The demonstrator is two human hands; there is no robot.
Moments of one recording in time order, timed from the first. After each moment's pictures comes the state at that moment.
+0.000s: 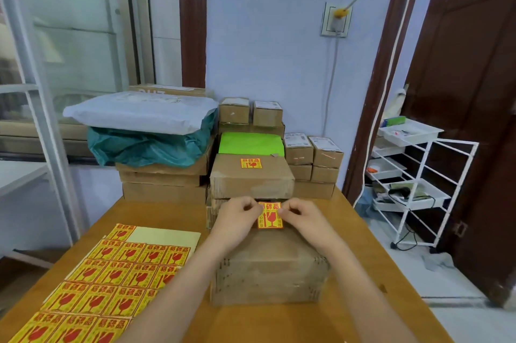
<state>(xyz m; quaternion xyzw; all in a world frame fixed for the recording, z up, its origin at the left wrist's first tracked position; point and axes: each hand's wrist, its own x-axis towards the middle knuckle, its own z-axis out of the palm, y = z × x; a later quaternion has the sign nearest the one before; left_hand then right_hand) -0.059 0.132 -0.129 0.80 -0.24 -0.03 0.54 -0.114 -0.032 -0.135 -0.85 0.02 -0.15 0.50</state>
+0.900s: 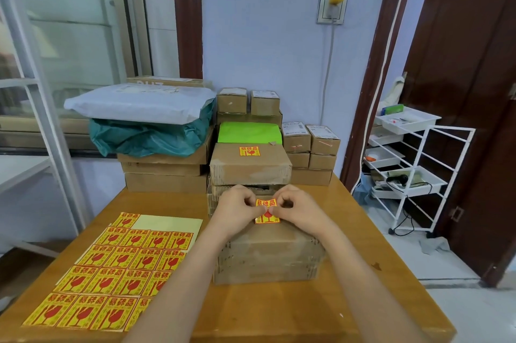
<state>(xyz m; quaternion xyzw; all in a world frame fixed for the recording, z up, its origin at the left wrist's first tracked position) -0.057 0.136 -0.139 0.85 -0.30 0.03 0.43 -0.111 -0.032 -0.146 -0.92 0.01 -0.14 0.38</state>
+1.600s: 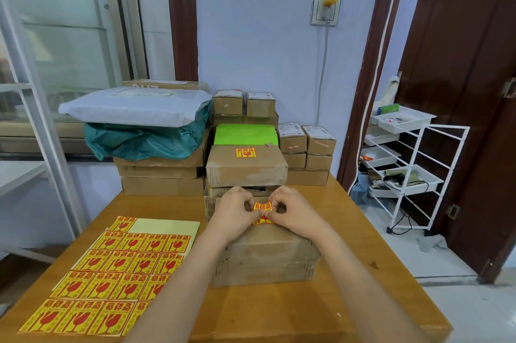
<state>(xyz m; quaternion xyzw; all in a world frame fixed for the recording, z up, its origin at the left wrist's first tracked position) -0.055 0.132 -0.143 0.87 -0.33 0.07 0.36 -0.111 -0.028 -0.147 -0.95 -0.01 -0.14 0.27</state>
